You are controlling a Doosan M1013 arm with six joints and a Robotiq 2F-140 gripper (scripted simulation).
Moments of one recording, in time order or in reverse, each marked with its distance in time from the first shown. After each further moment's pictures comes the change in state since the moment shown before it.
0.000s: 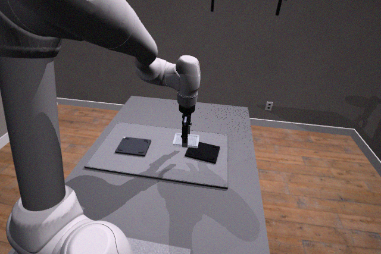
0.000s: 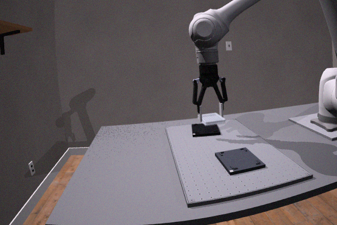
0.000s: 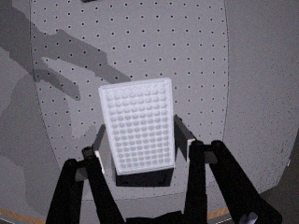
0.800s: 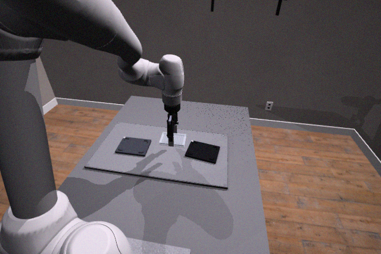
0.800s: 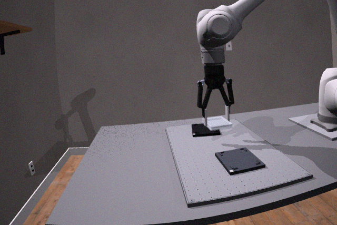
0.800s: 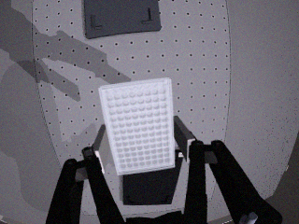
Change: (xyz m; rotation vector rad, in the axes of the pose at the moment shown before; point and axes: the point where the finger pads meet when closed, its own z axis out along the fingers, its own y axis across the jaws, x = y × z) arm 0.069 -0.003 0.000 0.000 0.000 0.001
